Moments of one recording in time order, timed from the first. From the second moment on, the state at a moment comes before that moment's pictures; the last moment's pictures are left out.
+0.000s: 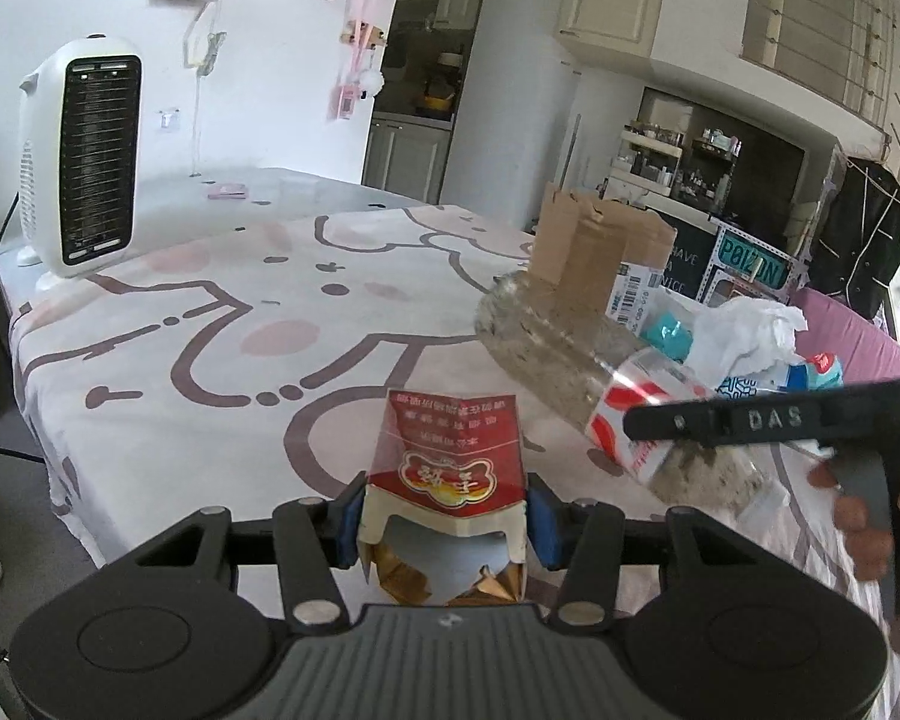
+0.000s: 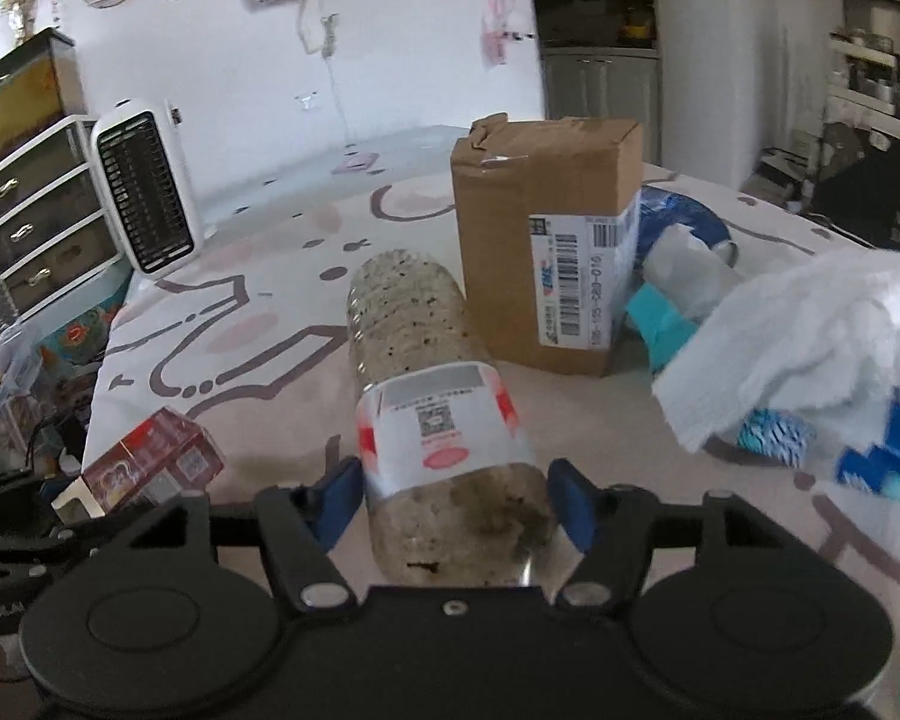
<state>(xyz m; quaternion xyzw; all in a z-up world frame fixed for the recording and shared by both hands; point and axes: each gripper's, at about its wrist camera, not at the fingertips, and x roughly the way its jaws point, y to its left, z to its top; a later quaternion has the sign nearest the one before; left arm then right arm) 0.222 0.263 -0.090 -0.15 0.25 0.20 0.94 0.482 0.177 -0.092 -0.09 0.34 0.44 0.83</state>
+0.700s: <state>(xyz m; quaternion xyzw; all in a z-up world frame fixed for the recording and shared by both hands) 0.185 0.215 -0.063 -0.13 0.27 0.18 0.94 0.363 0.083 -0.062 -0.03 0.35 0.33 0.88</state>
